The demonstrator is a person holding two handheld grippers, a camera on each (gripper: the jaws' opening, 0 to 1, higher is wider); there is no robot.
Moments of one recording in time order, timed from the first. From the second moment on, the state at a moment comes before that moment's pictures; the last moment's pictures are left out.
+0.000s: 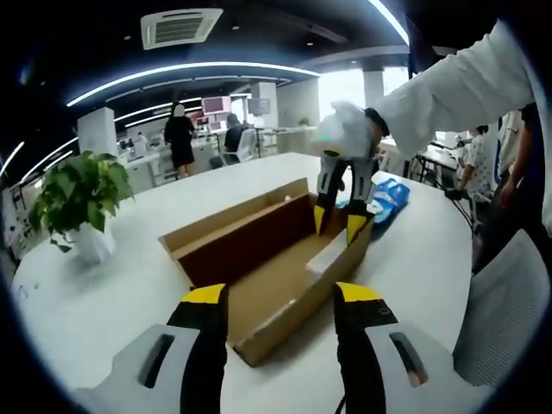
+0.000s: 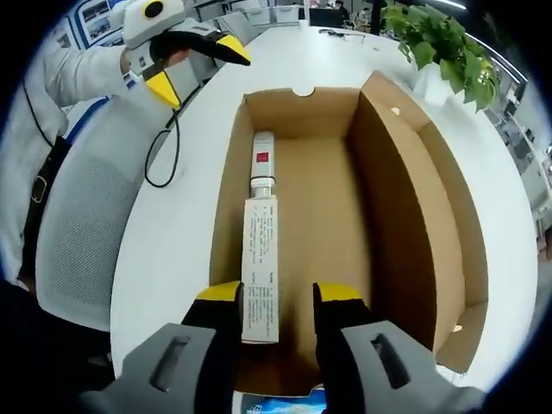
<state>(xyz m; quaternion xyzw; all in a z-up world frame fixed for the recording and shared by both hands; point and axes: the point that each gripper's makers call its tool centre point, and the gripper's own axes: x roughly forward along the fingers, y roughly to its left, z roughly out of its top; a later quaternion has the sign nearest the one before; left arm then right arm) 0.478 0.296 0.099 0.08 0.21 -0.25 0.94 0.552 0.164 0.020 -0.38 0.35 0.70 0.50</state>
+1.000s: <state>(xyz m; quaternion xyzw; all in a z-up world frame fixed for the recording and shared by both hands) 0.480 0.297 0.098 0.07 0.21 -0.25 0.94 0.544 0.174 0.007 -0.44 0.32 0.68 0.48</state>
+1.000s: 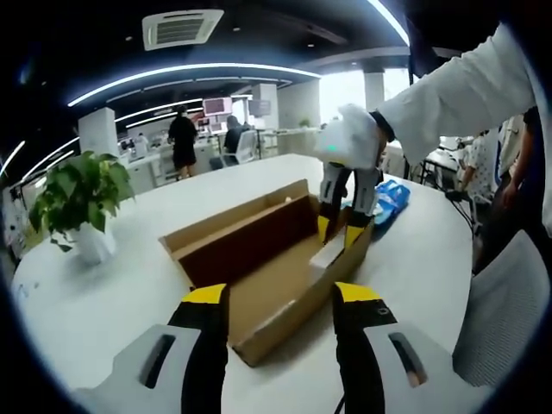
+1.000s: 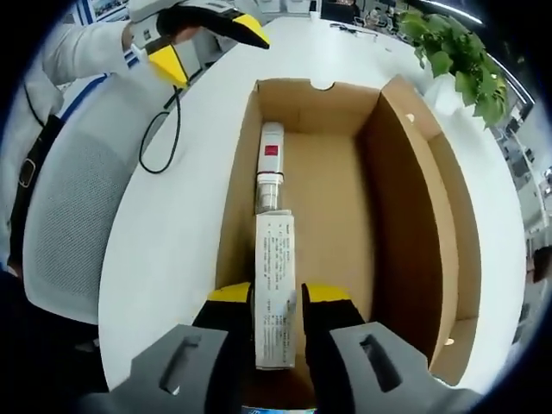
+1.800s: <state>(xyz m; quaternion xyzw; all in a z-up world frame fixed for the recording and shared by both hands) 0.480 0.293 0.099 0.07 0.21 -0.25 0.94 0.561 0.171 0.030 -0.44 0.30 0.67 0.51</state>
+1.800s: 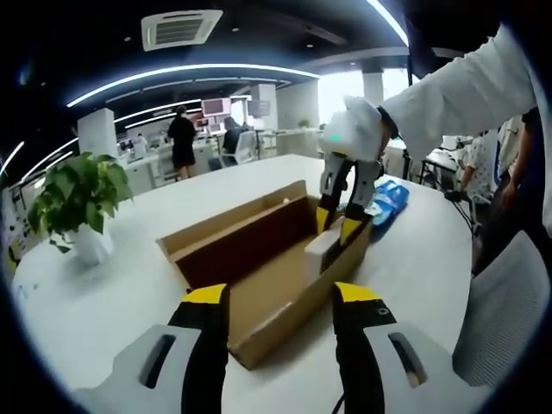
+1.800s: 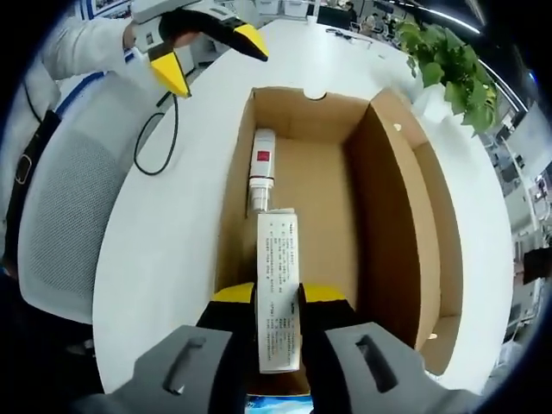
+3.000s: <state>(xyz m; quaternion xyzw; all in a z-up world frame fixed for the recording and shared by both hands) 0.482 0.273 0.109 0.06 0.20 -0.29 0.94 0.575 0.141 0.112 -0.43 0.28 0.66 0.55</state>
